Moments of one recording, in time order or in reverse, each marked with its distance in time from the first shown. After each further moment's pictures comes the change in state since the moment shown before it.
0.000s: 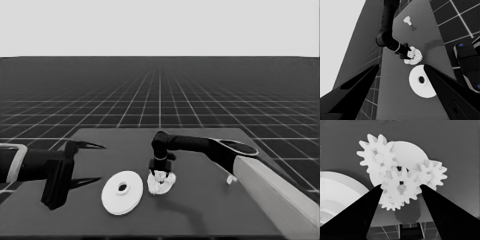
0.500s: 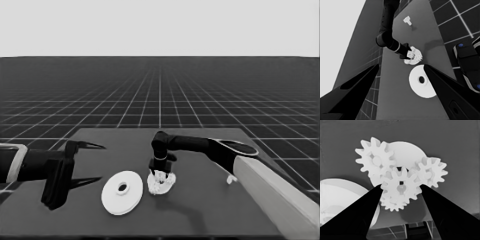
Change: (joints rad) left arm 0.000 0.000 0.000 0.000 0.000 0.000; right arm 0.000 0.000 0.000 0.000 0.000 0.105
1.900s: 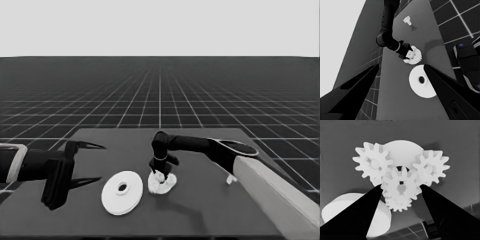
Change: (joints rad) left arm 0.000 0.000 0.000 0.000 0.000 0.000; right arm -0.002 0.000 0.000 0.000 0.000 0.293
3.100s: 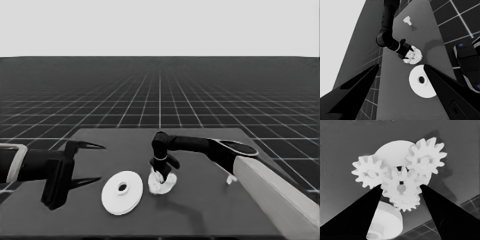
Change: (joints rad) left arm 0.000 0.000 0.000 0.000 0.000 0.000; right arm 0.000 0.000 0.000 0.000 0.000 0.251
